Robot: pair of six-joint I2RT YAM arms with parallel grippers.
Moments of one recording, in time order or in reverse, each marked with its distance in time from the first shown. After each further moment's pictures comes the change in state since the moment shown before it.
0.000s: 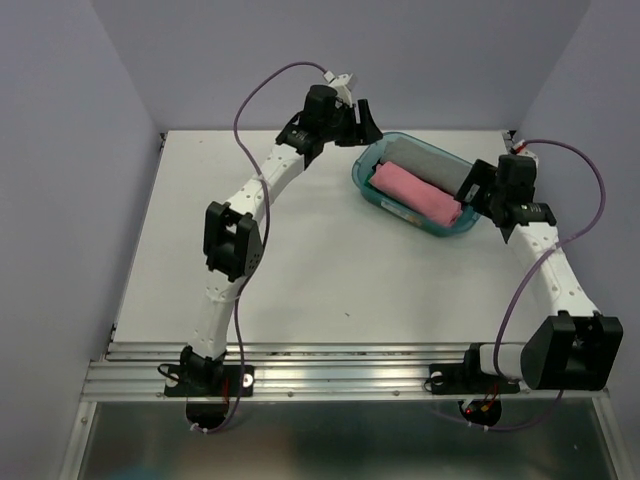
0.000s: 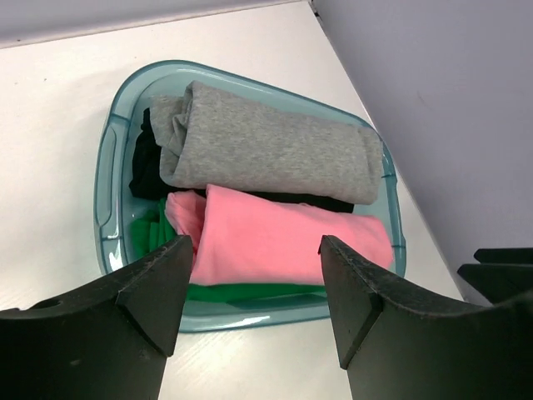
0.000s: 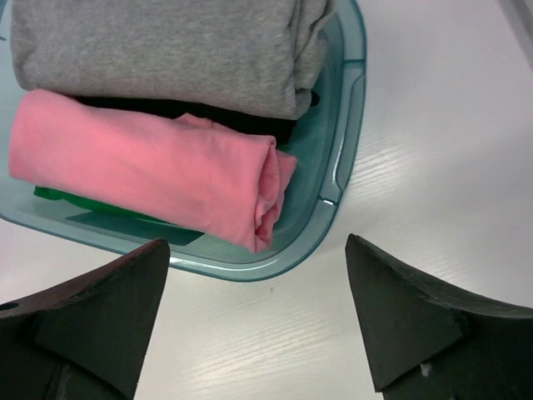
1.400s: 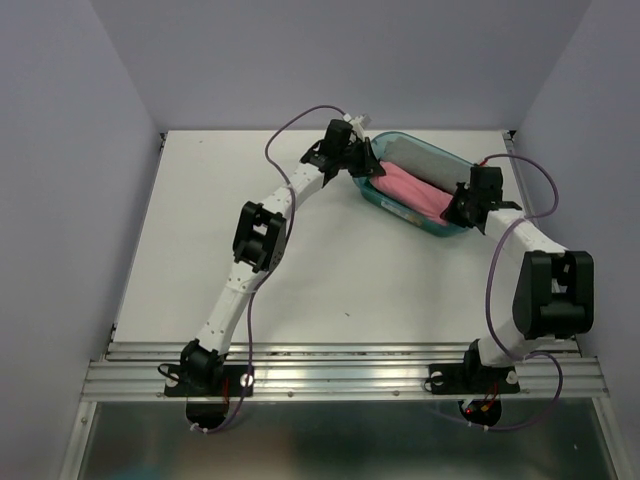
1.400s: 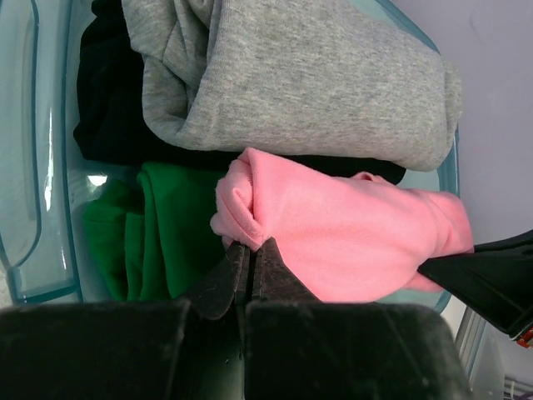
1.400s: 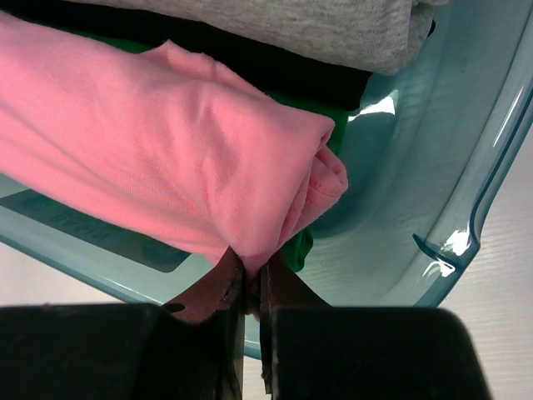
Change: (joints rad) left arm -0.010 0.349 0.187 0.020 0.150 -0.101; right arm 0.025 0.278 -0.059 0.173 -0.152 0.008
